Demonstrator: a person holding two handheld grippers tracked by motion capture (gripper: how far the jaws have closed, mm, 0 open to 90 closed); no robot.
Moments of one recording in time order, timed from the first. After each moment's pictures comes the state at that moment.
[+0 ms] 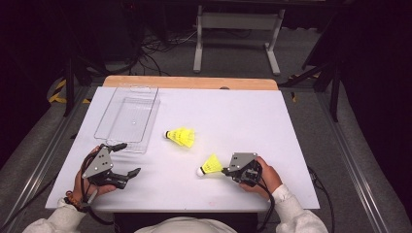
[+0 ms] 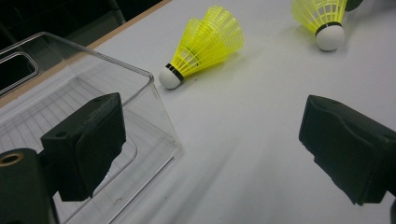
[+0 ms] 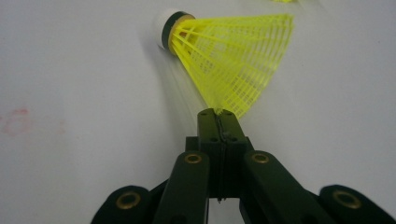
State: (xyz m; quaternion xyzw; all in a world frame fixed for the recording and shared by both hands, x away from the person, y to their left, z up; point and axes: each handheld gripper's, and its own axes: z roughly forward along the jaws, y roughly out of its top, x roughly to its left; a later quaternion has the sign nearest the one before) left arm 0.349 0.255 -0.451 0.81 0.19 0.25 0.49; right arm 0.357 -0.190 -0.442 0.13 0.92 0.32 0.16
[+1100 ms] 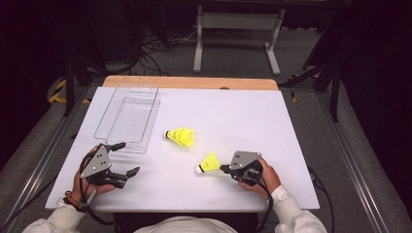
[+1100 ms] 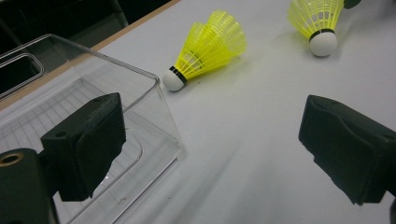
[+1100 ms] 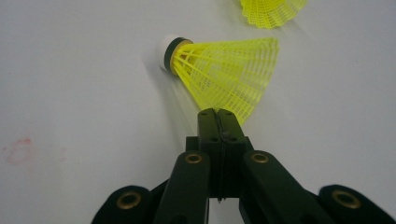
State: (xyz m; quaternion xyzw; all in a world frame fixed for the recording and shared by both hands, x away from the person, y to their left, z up) left arm 0.349 0.258 -0.449 0.81 0.19 0.25 0.49; right arm 0.355 -0.191 -0.438 0.15 0.91 0.36 0.18
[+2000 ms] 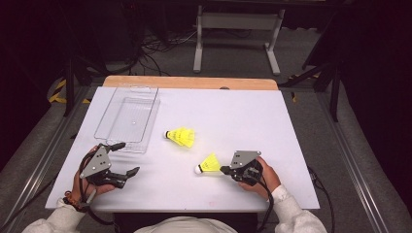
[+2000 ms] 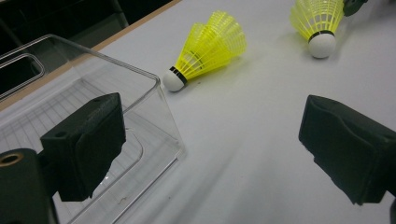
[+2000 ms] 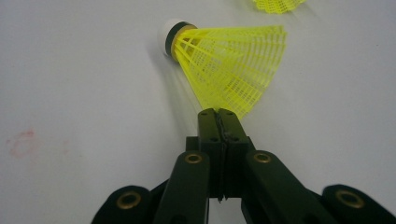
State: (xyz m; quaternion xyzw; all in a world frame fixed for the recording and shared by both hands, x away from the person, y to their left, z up) left arm 0.349 0.258 -0.449 0.81 0.19 0.25 0.50; right arm 0.360 -0.193 -0.445 0.15 0.91 0.35 0.15
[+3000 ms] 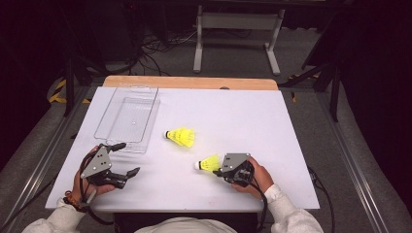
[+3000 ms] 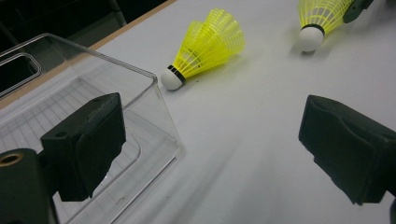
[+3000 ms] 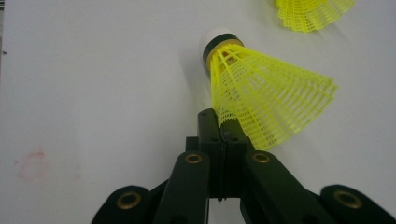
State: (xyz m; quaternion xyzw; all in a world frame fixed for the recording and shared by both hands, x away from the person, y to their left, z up) left arm 0.349 0.258 -0.450 0.81 0.19 0.25 0.49; right arm 0.358 -0.170 -0.446 0.12 0.92 0.34 0.15
